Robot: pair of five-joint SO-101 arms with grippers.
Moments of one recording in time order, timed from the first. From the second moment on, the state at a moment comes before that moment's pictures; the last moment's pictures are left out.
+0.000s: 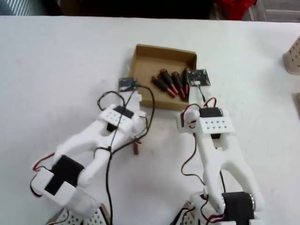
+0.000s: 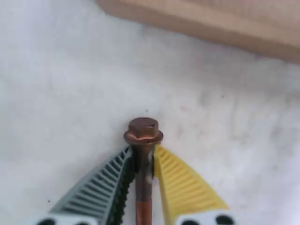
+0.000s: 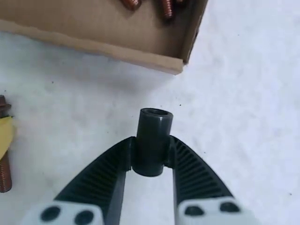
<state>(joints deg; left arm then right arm) 22.3 4.2 37.1 45.1 37.1 -8.3 -18.4 44.0 52.9 3.6</state>
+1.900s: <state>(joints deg) -10.9 -10.9 46.0 37.0 27.7 -41.9 3.5 75.8 -60.5 -9.8</state>
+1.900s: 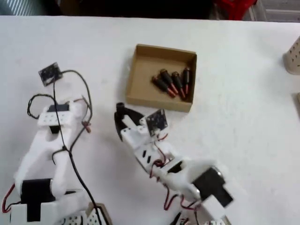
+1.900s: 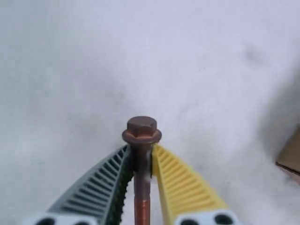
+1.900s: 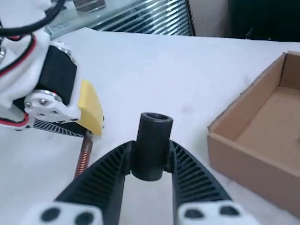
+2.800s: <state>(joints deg) -4.7 -44.3 63.2 23.7 5.3 -45.5 19.0 74.2 -83.8 -8.1</state>
